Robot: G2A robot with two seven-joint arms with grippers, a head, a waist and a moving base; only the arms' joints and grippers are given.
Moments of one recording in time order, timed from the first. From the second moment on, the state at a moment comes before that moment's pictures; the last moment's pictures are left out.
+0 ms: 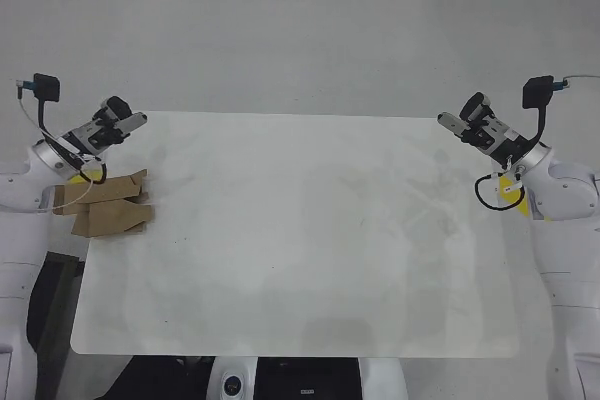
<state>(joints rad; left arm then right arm) 0.78 -0.85 -1.44 -1.00 -0.01 -0.83 -0.75 -0.83 -1.07 1.49 -1.20 -0.39 -0.78 0.54</state>
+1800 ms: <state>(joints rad) 0.88 -0.78 -1.66 -0.37 -0.34 -0.69 -0.64 -0.83 -1.07 1.49 -1.20 -0.39 -0.78 0.54</state>
